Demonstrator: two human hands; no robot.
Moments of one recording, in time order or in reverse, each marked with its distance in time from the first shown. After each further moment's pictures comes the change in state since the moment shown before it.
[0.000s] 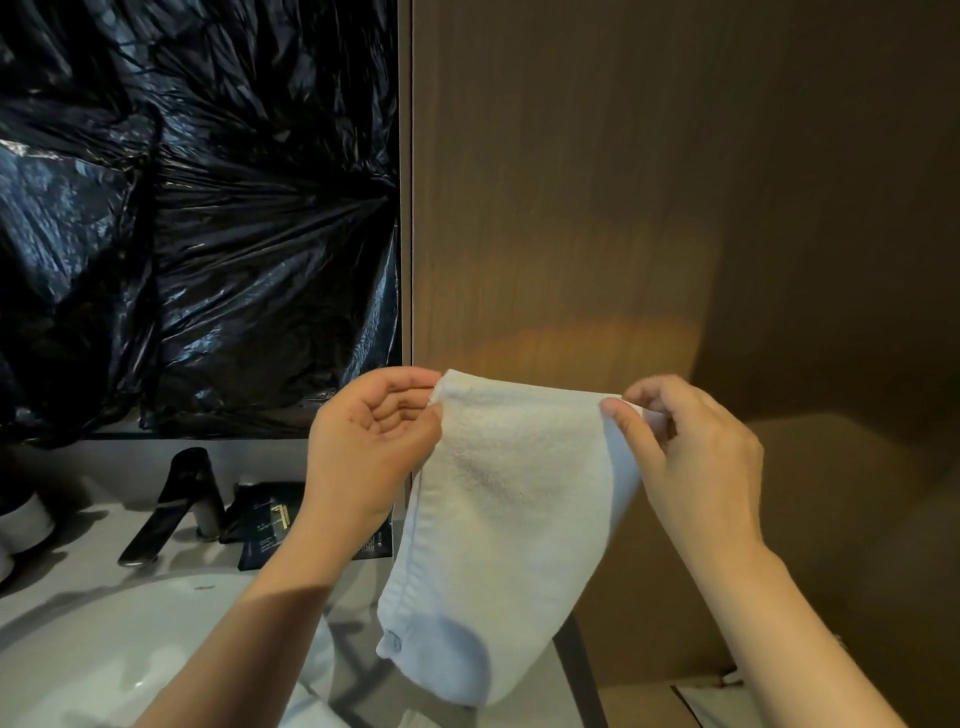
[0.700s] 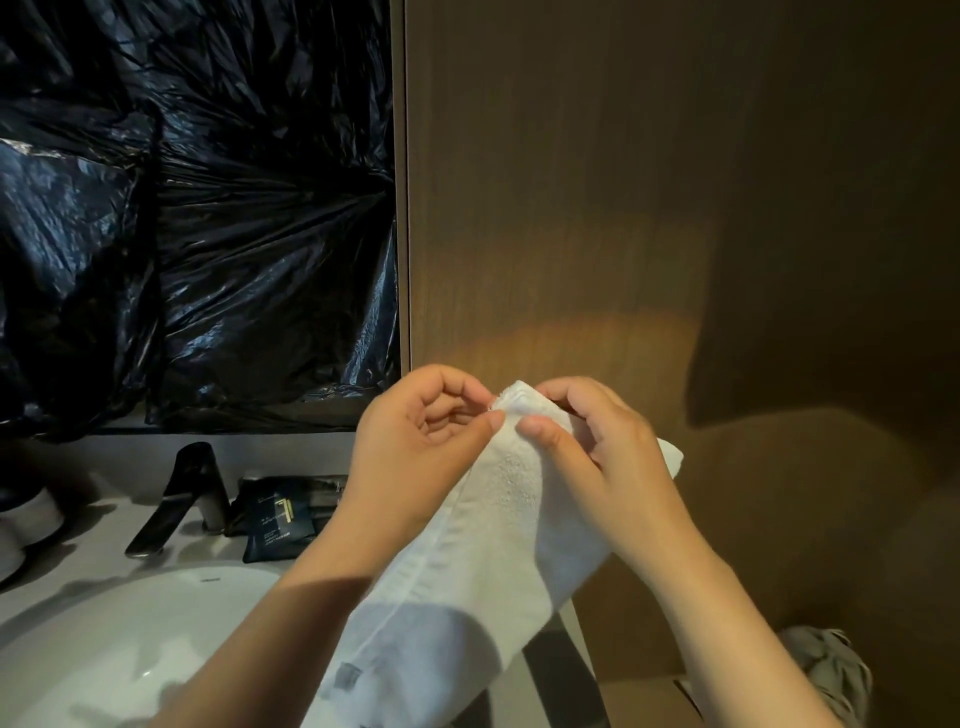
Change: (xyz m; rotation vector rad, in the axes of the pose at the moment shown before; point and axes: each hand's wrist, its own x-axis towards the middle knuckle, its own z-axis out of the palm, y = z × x) left_hand -0.014 0.016 0.026 0.048 -0.125 -0.014; right_hand -0.009 -0.039 0.015 0.407 -0.364 -0.014
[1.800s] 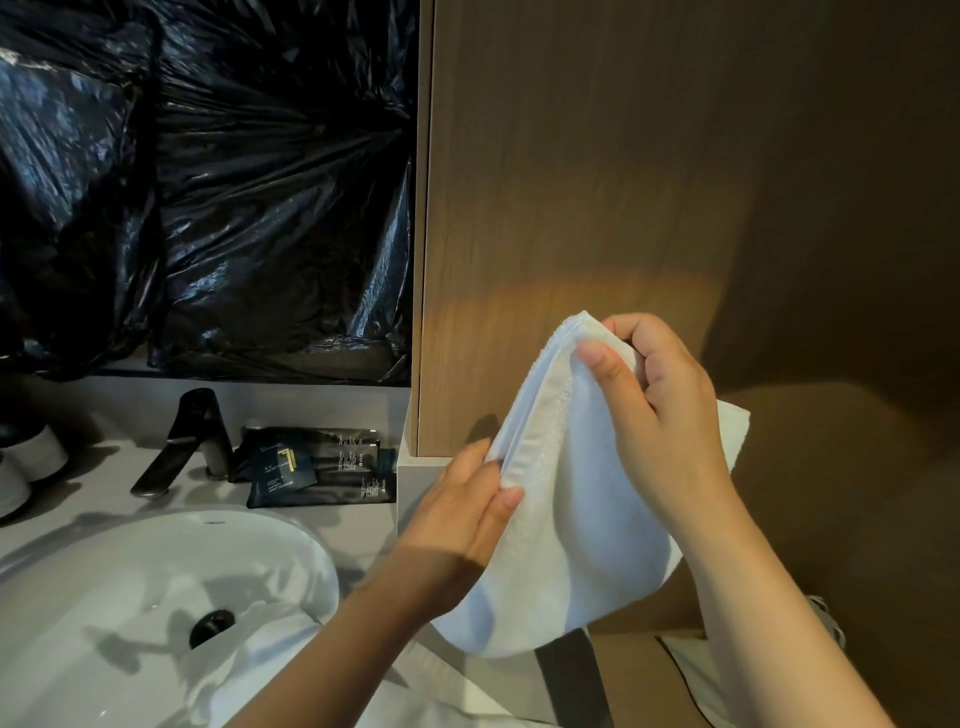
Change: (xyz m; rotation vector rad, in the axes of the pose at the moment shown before) left_hand -0.062 -0.105 0.011 0.532 -0.373 -0.070; right_hand -0.001 -0.009 -0.010 0.131 0.151 0.056
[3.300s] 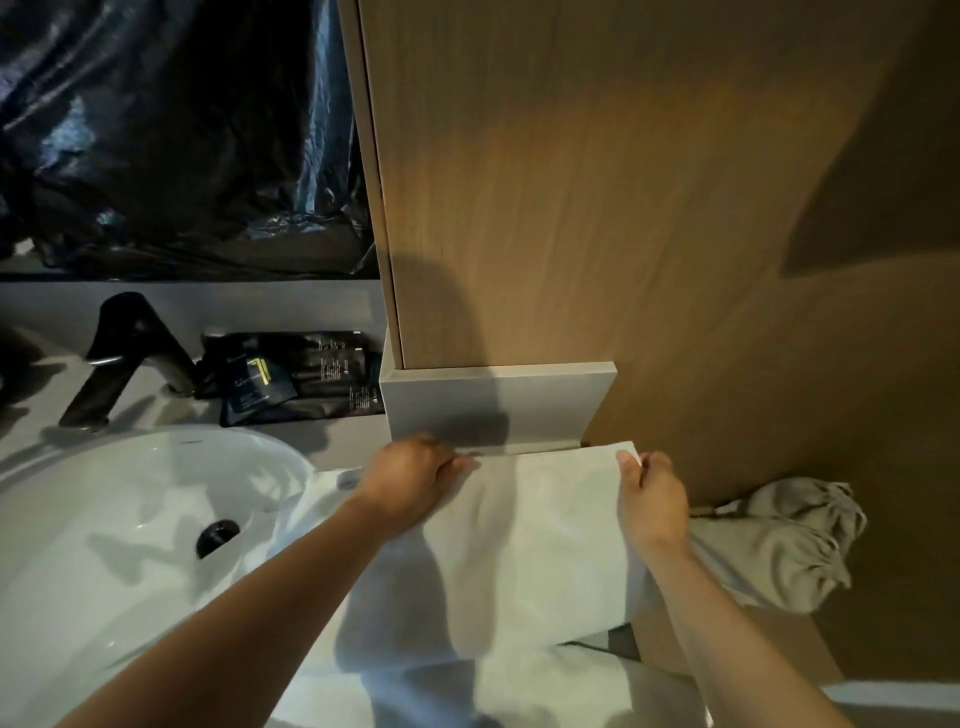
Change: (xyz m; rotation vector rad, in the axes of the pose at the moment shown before) left_hand 0.019 -0.155 0.055 0.477 -0.255 -0.106; right_hand -0.131 0.246 0.059 -0.462 -0.070 0.858
